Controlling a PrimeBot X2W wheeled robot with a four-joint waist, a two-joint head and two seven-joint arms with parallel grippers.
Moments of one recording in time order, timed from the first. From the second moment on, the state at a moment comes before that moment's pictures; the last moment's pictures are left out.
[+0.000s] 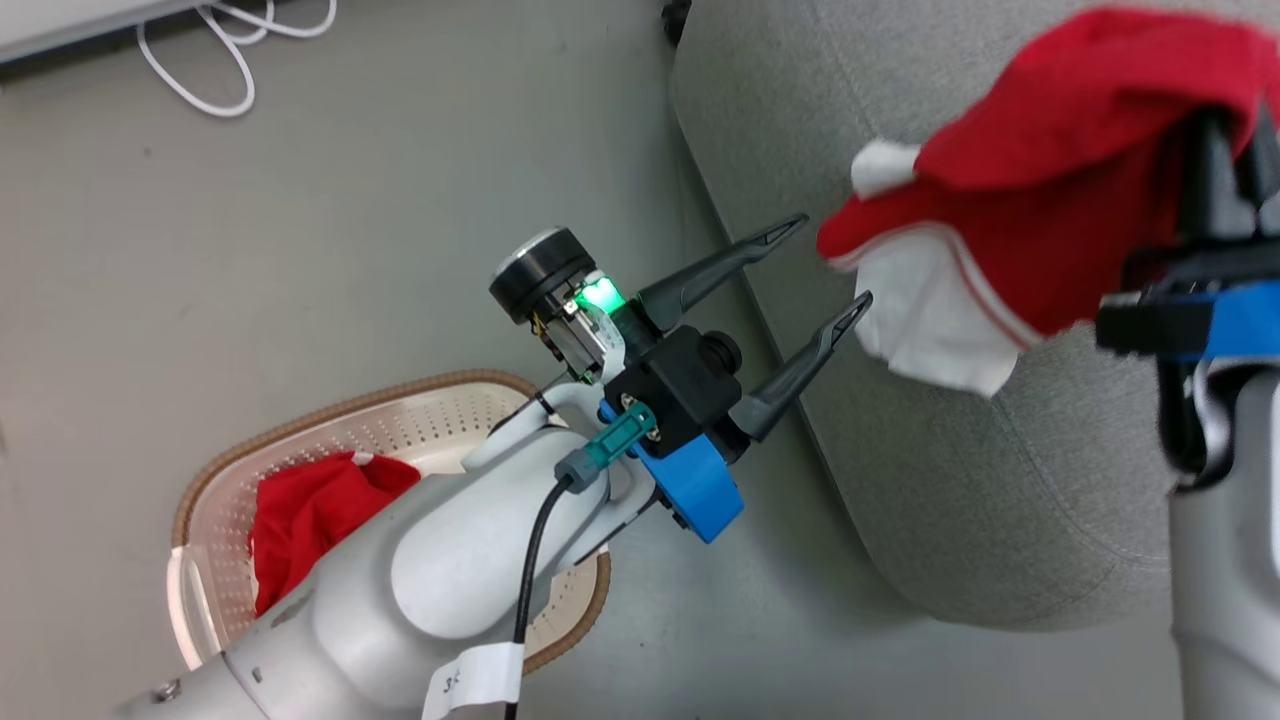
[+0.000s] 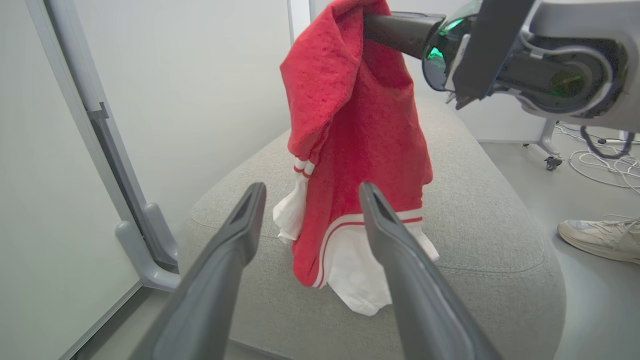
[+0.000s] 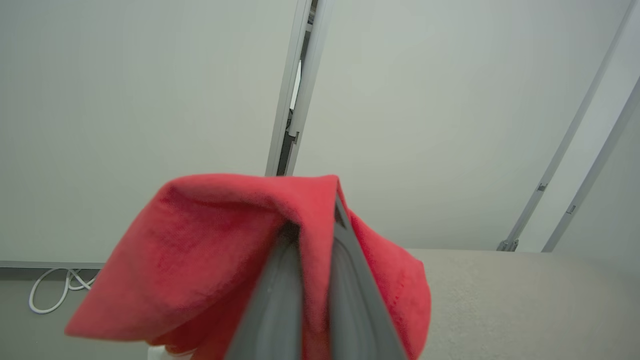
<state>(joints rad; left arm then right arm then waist) -0.83 0.18 -0.99 0.36 -0.37 -0.10 -0.25 -0.55 -0.10 -0.16 0.16 -0.02 0.13 -0.26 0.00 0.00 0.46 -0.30</state>
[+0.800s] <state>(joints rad) -1.01 0.31 -0.95 0.22 -0.31 -0.09 -0.19 -1.07 -0.46 -0.49 0.25 0.00 0.13 -0.26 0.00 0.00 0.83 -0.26</state>
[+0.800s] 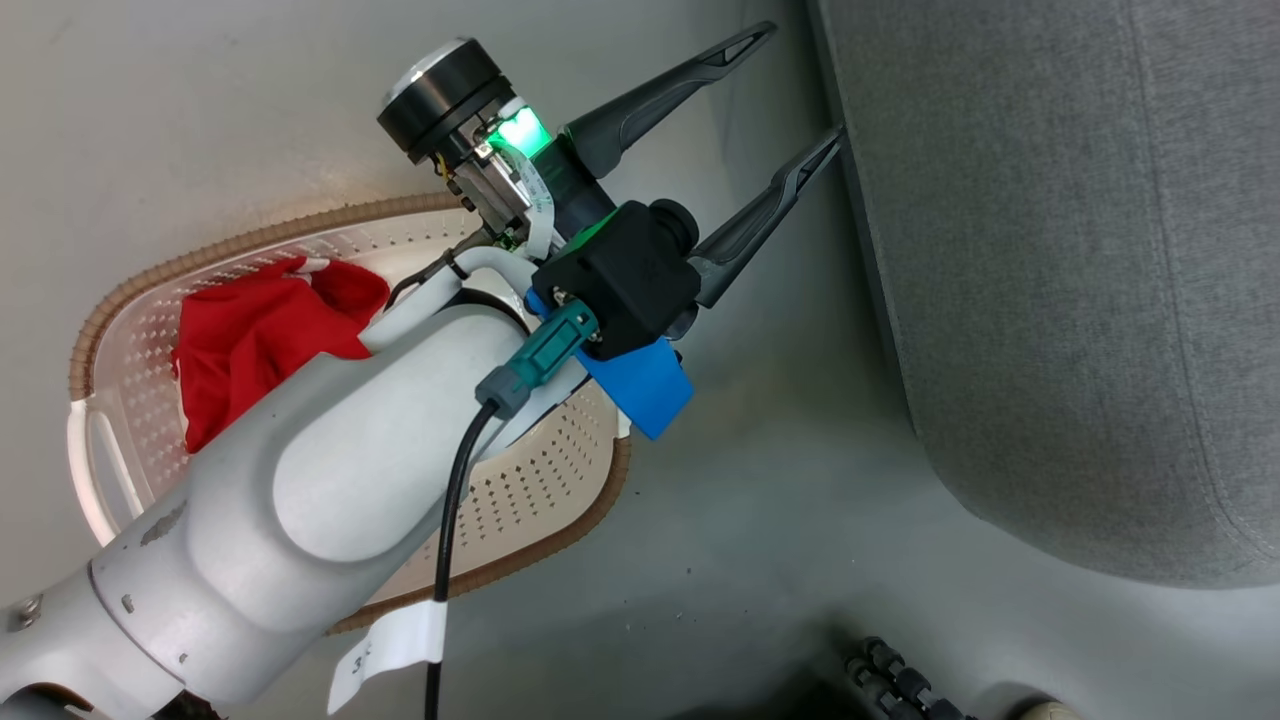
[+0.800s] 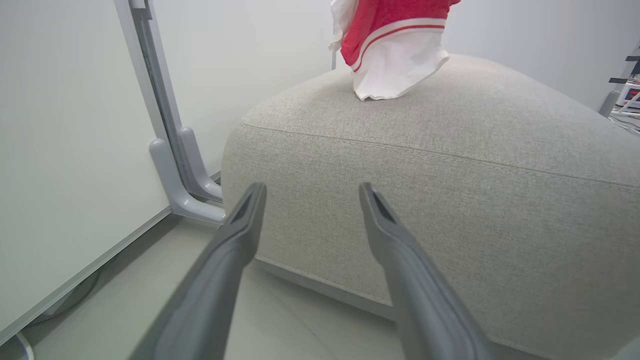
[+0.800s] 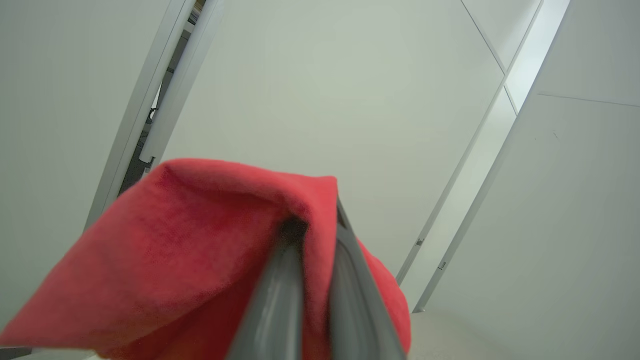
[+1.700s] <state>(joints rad) -1.02 0.34 -0.97 0.18 -0.31 -0.08 -0.19 -0.87 -0.27 -0.64 0.59 -0.04 0.13 -0.26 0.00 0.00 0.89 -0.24</state>
